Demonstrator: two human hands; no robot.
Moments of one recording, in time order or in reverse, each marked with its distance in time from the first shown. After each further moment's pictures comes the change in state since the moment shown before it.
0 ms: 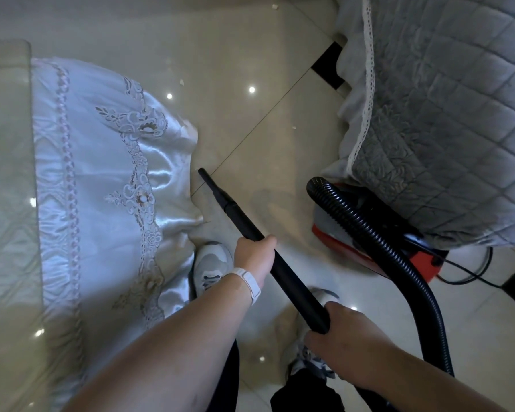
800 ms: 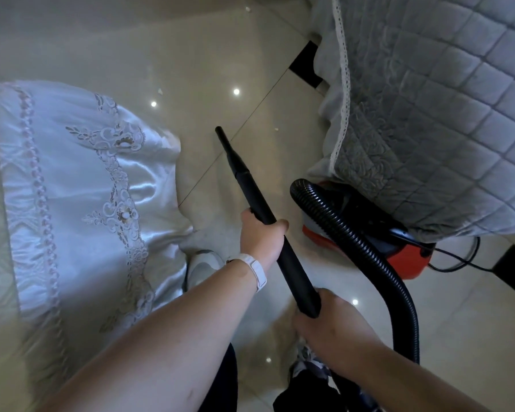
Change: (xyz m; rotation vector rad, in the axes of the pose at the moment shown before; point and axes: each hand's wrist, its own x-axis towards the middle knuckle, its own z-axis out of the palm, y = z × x) left_hand -0.015 0.040 0.022 0.045 -0.131 0.267; right_hand 0.008 -0.008 0.005 0.243 0.141 0.033
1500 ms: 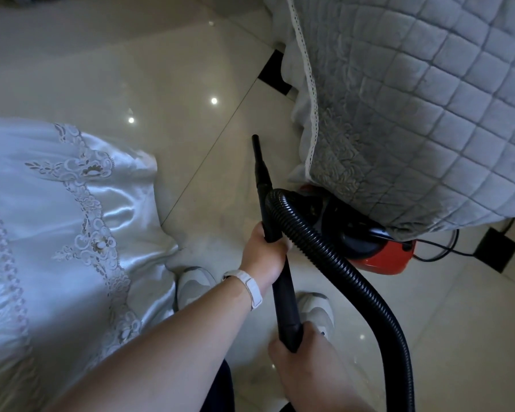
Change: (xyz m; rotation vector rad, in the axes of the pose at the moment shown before) left_hand -0.017 0.007 0.018 0.141 -0.259 0.039; right_hand -0.021 -0.009 0.031 0.202 0.121 0.121
